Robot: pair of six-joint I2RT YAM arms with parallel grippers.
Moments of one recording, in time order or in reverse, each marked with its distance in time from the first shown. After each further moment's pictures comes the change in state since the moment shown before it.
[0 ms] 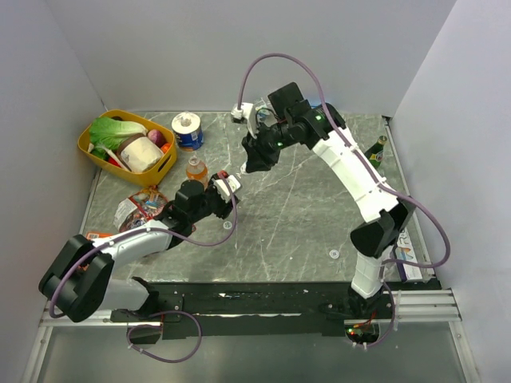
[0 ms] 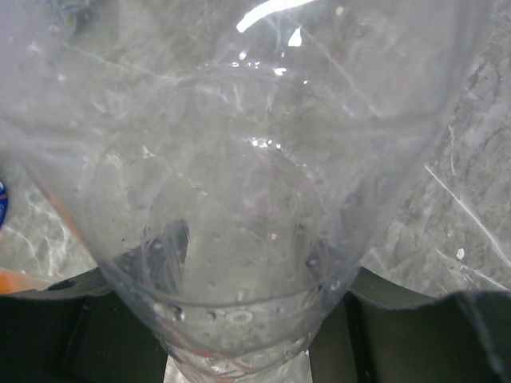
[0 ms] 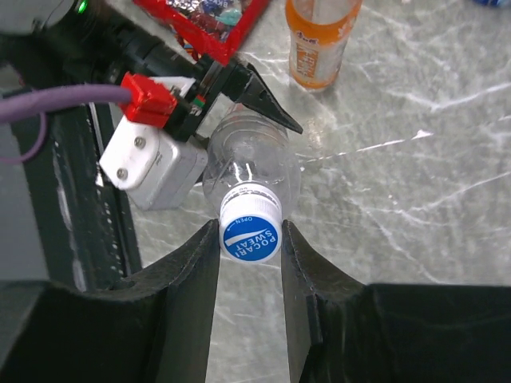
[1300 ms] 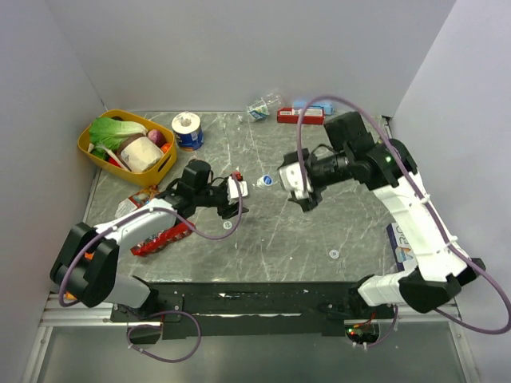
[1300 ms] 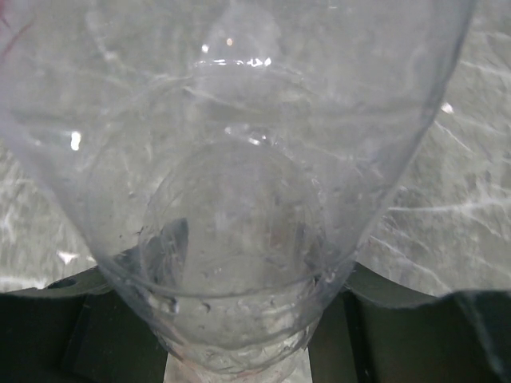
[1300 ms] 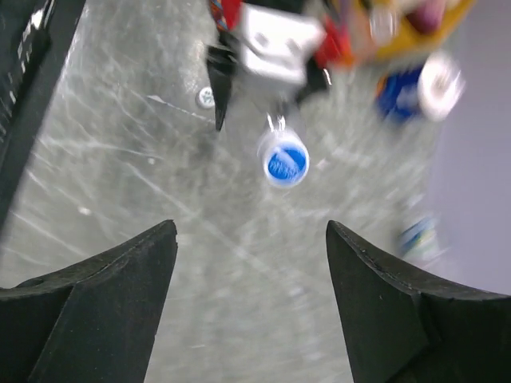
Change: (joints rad) left arm 0.062 0.096 0.222 -0.346 0.488 0.291; right arm -0.089 -0.463 -0.357 -0.099 -0.119 -0.820
